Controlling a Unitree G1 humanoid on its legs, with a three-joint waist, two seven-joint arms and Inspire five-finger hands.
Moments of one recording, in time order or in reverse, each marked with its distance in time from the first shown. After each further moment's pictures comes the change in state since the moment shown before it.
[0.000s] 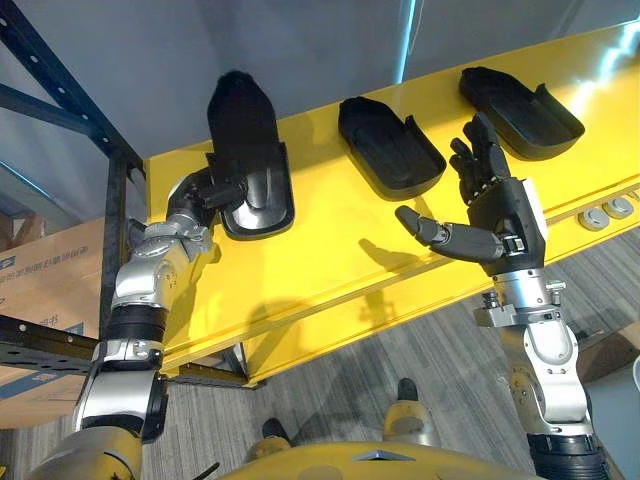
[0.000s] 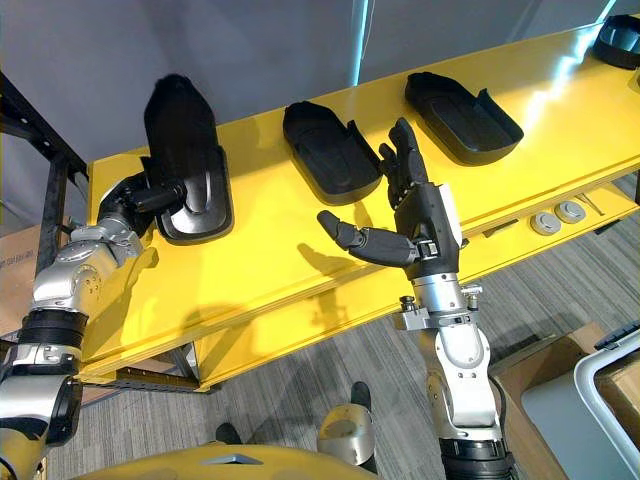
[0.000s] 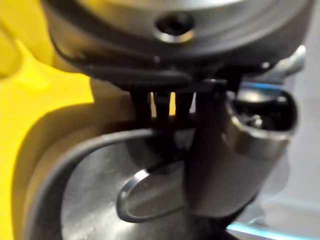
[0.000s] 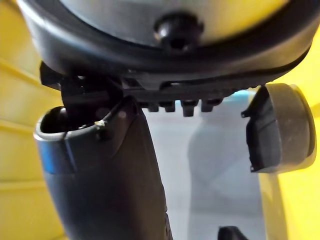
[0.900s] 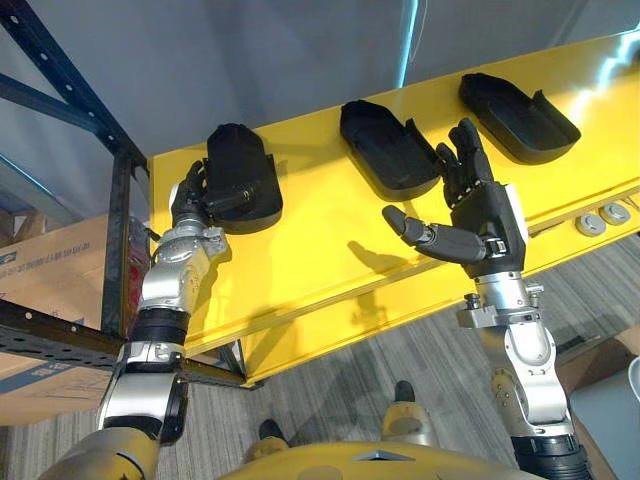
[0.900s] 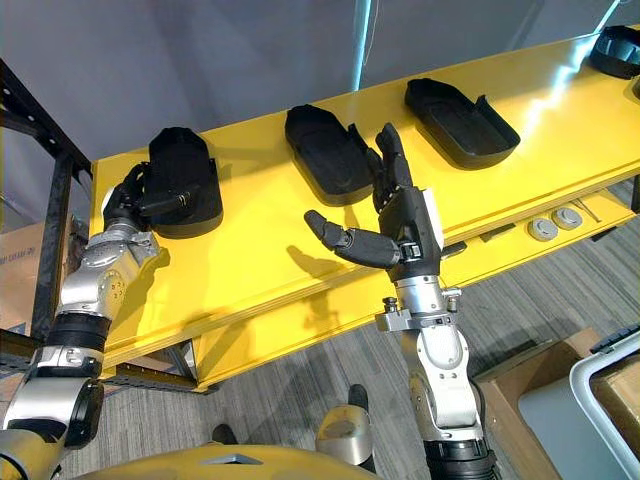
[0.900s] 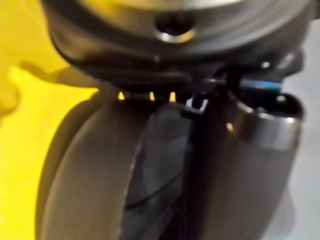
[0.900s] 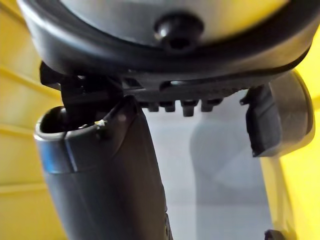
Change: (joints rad) left arm 0.028 -0.105 0.000 -0.040 0.123 -0.050 0.240; right arm 0.000 0.042 0.078 0.000 -0.001 0.000 -0.056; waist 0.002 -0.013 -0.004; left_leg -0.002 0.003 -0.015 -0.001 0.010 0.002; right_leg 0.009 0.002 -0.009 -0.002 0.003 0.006
